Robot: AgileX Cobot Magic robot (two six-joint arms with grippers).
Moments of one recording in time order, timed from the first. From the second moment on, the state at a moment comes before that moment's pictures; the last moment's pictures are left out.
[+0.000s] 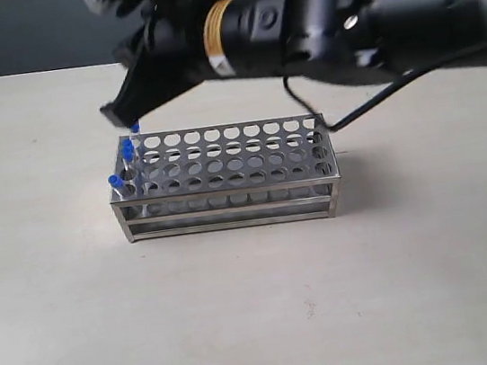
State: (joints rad) left arm 0.33 0.01 0.01 0.27 0.24 -0.13; right arm 0.93 1.70 -1.20 -0.77 -0.05 0.55
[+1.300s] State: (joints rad) left arm 0.33 0.01 0.01 0.27 0.24 -0.13; right arm 0.08 0.11 -0.25 -0.68 0.26 0.91
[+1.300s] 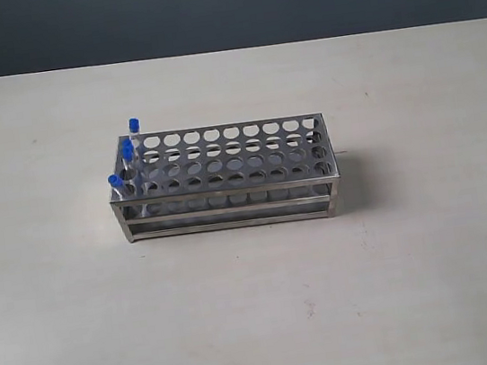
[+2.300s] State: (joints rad) left arm 0.33 0.01 0.01 0.27 0.24 -0.13; right arm -0.04 0.01 -0.01 -0.11 0.42 0.23
